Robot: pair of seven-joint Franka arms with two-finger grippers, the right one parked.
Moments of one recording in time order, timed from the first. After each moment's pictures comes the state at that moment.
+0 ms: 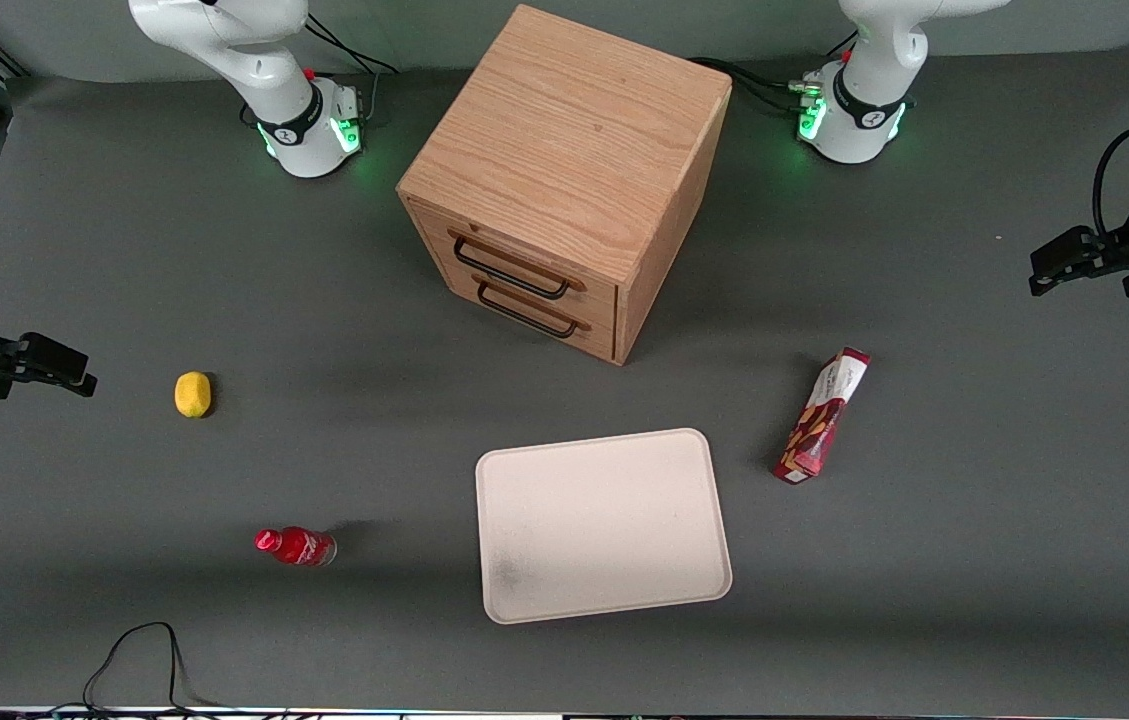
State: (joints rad) arm 0.07 -0.04 -0.07 -1.69 0.02 1.64 0.05
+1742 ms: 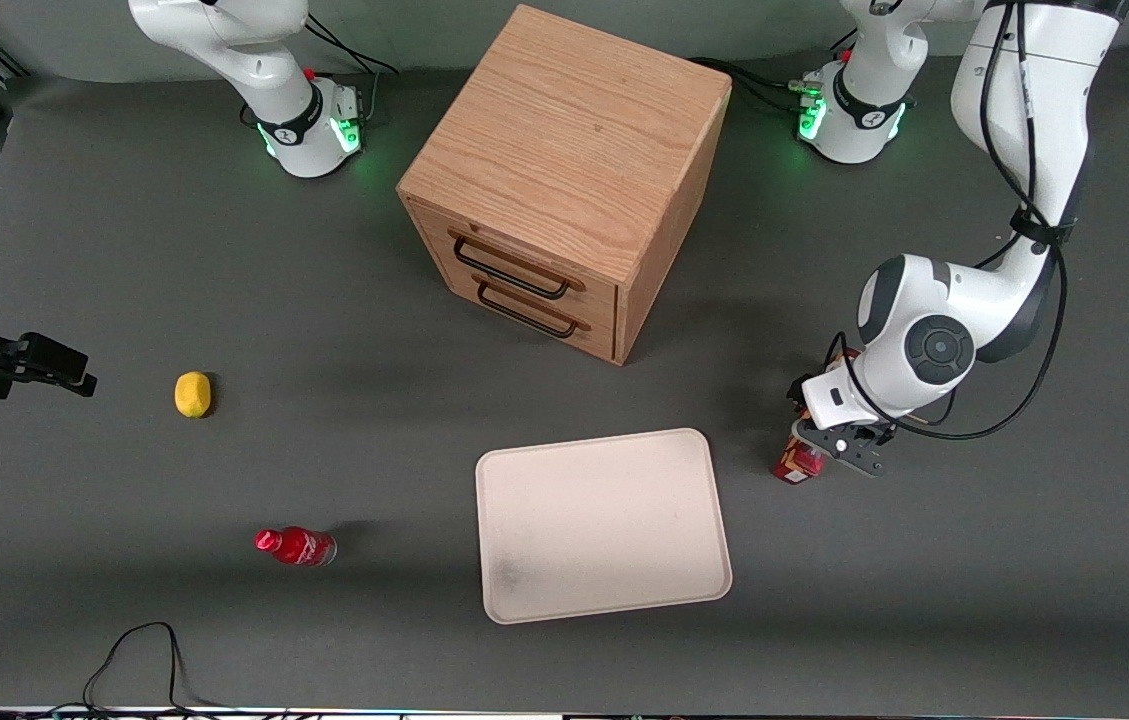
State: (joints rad) arm -0.10 0.45 -0.14 -1.97 0.07 2.39 0.24
